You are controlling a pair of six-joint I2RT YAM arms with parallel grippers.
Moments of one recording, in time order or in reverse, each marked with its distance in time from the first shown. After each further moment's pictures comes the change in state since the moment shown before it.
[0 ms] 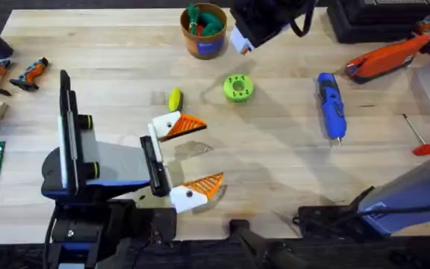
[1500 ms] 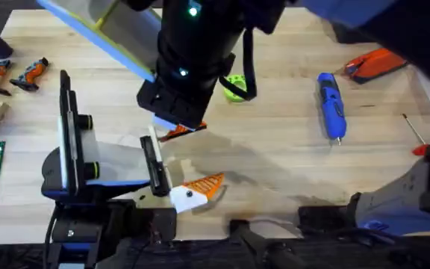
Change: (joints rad) left arm 0.000 0.000 0.000 0.000 0.000 0.000; right arm 0.447 0.059 0.180 -0.127 -0.115 -0.140
